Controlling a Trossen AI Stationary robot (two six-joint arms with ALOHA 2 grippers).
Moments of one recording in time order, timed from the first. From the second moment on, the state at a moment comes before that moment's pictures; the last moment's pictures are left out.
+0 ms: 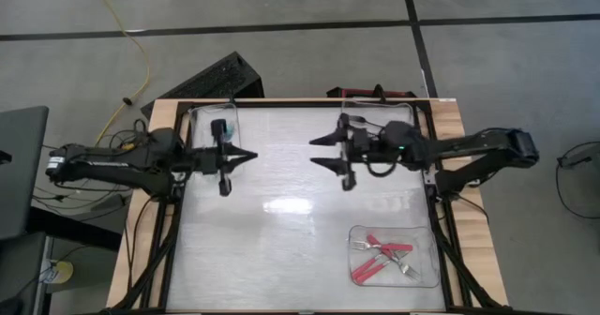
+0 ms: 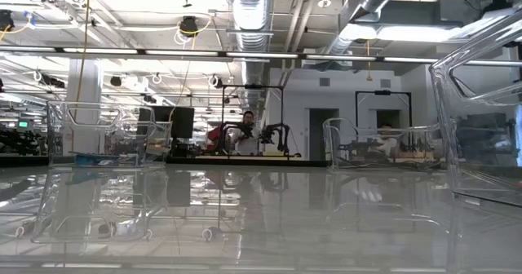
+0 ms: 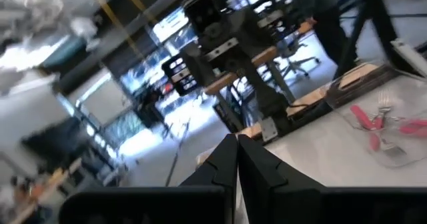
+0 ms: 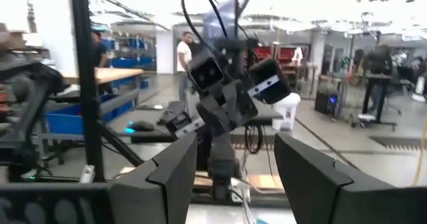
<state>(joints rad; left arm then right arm) 0.03 0.78 0.66 0.32 -0.08 -0.07 0.00 1.26 0.96 0.49 -0.05 -0.03</state>
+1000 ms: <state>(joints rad) 0.12 0.72 0.71 0.07 -0.05 -0.11 -0.07 1.41 1.19 0.20 -0.11 0.07</state>
